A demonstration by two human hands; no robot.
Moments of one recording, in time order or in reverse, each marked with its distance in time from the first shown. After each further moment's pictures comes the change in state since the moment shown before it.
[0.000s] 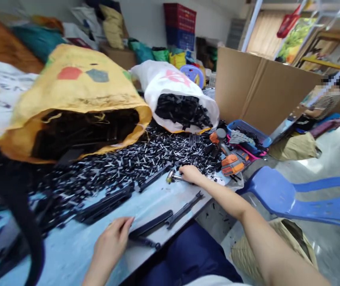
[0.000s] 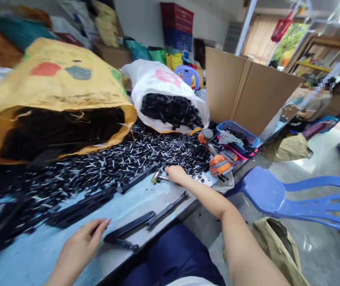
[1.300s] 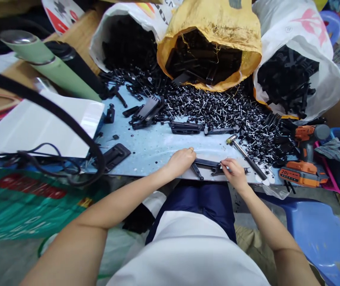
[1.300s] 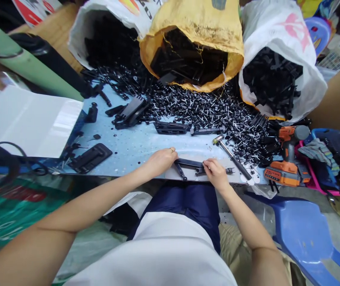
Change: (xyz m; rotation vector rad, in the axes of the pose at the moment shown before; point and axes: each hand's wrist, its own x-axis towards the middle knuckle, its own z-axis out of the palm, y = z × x) left_hand 0.005 0.050 -0.027 0.416 -0.473 -0.144; right_hand -0.067 -0.031 0.058 0.369 0.442 -0.598
